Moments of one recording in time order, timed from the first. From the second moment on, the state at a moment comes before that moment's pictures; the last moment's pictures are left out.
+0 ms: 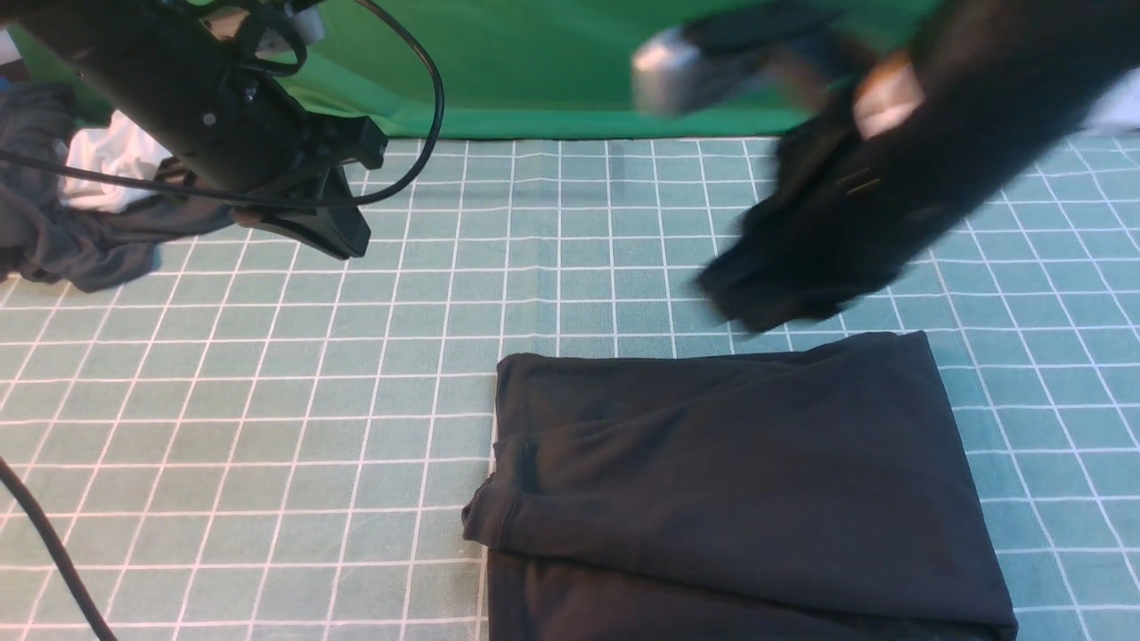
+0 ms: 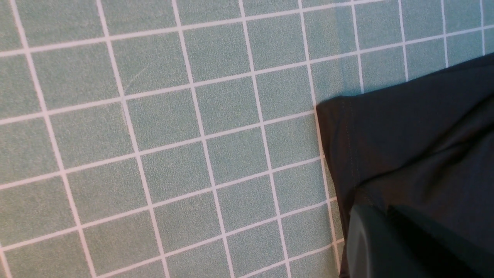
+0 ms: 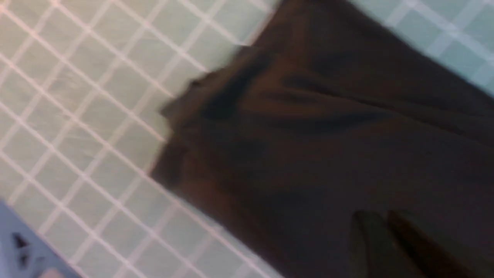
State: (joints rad) right arm 0.68 1.47 -1.51 0.12 1.19 0.01; left arm -0.04 1.77 -1.56 -0.39 1.20 0.19
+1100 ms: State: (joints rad) right arm 0.63 0.13 -0.49 -0.03 0.48 0.01; left arm -0.04 1.77 -1.56 -0.40 1.15 0.16
